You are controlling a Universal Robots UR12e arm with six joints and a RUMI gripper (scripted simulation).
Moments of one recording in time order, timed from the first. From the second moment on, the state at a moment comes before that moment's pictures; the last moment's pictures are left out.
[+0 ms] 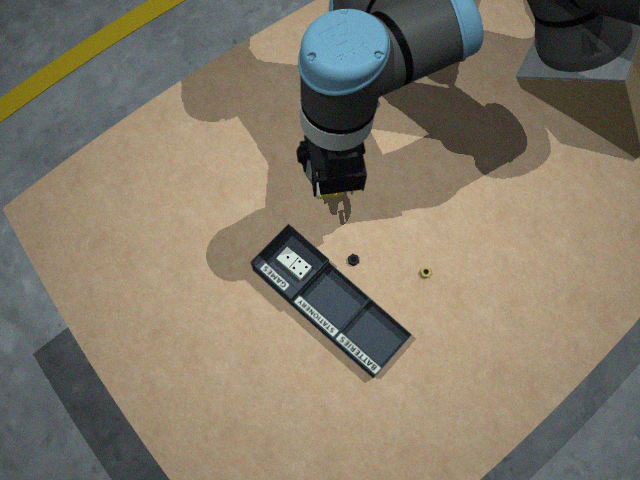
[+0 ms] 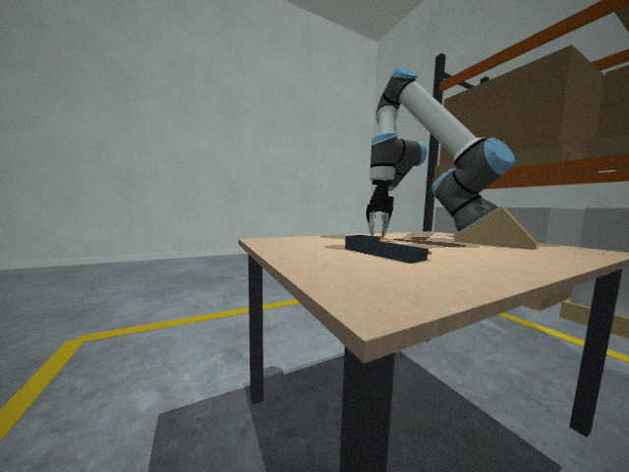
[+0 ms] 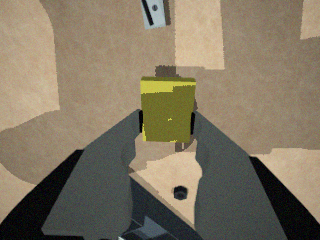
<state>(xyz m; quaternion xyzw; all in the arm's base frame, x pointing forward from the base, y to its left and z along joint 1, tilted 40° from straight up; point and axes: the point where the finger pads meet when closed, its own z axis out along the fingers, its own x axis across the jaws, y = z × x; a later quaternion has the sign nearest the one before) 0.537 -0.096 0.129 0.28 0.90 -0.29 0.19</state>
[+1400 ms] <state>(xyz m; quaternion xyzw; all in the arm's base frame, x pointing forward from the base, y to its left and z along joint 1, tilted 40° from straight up) 0.551 -0.050 0.150 0.37 0.87 -0.26 0.22</state>
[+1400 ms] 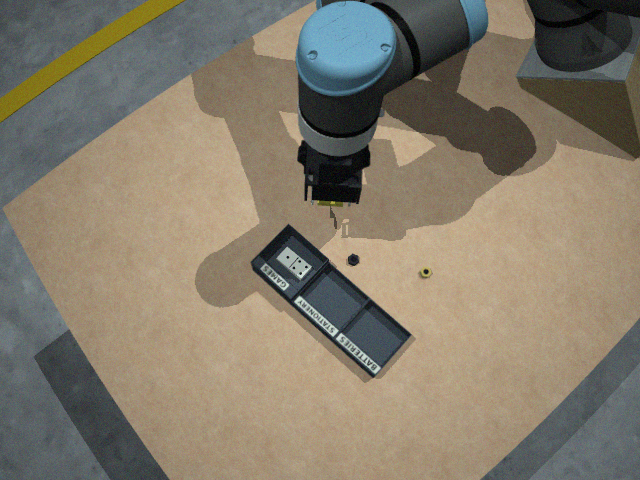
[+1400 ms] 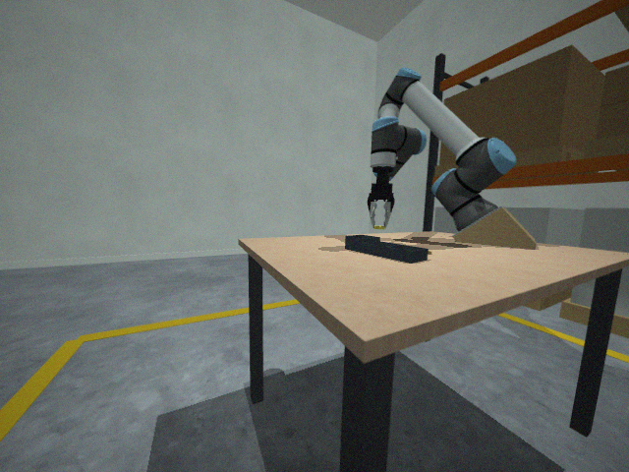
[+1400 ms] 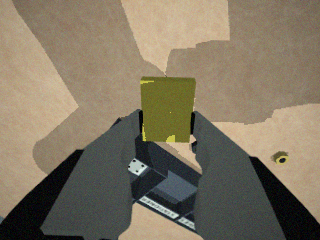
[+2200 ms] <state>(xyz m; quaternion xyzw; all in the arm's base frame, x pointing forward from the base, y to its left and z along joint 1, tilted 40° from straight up) 0.641 0.033 0.103 0.62 0.70 -0.18 0.29</state>
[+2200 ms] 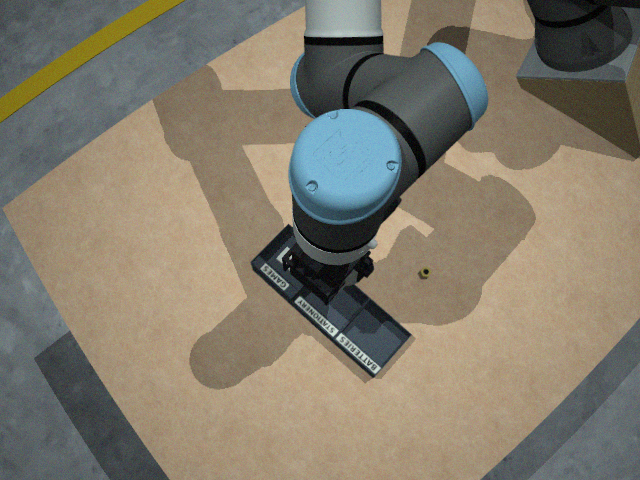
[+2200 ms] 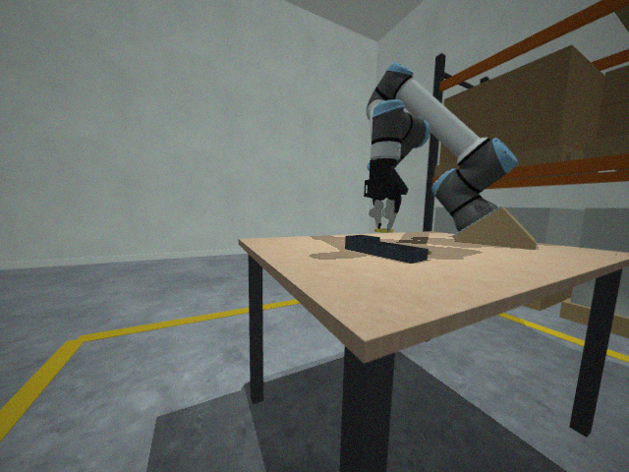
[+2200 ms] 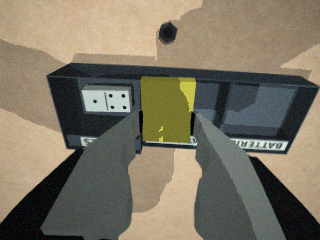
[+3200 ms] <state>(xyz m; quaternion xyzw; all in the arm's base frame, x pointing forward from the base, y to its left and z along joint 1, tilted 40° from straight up) 0.662 0.043 0.085 0.64 0.69 -0.18 0.29</state>
